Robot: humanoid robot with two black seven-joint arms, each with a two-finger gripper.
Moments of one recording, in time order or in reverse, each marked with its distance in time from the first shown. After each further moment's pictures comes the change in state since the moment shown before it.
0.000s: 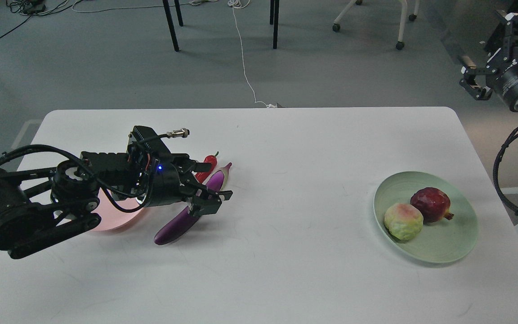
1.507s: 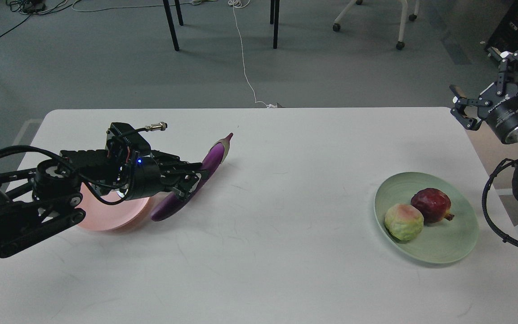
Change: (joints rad) left arm 0.057 0.141 -0.140 0.011 -0.118 -0.005 -0.012; right arm -0.136 0.013 0.060 -0.009 0.038 0.091 0.028
